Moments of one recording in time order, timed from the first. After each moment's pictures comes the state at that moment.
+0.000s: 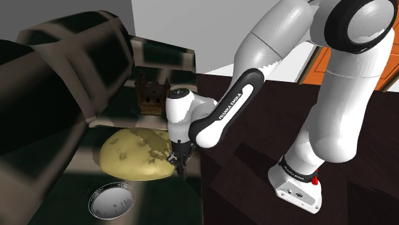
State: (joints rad) arm 0.16 0.26 0.42 -2.42 -0.07 2.56 0.78
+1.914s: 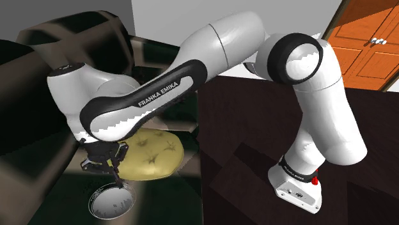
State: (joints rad) arm 0.43 0.70 0.42 -1.43 -0.20 2.00 1.02
